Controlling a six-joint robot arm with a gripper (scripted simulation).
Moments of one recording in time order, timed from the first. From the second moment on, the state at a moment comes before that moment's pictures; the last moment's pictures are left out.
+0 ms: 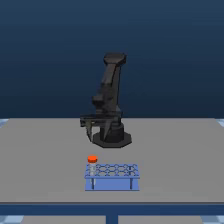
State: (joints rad) arm -0.25 -0.38 0.96 -0.86 -0.26 0.78
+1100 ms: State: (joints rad) arm -0.28 -0.16 0.76 -1.34 -0.25 1.18
